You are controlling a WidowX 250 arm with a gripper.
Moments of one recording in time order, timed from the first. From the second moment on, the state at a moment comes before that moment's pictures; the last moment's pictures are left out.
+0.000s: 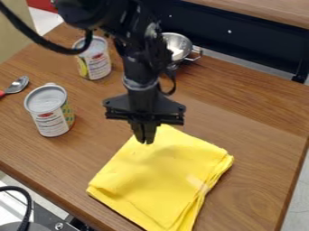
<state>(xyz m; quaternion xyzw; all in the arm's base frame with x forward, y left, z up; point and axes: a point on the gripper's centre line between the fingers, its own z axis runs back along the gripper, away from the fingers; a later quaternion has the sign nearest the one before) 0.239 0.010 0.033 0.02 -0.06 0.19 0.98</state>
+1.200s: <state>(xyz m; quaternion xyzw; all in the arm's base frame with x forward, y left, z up) 0.283 0.104 0.061 0.05 -0.12 0.25 0.96</state>
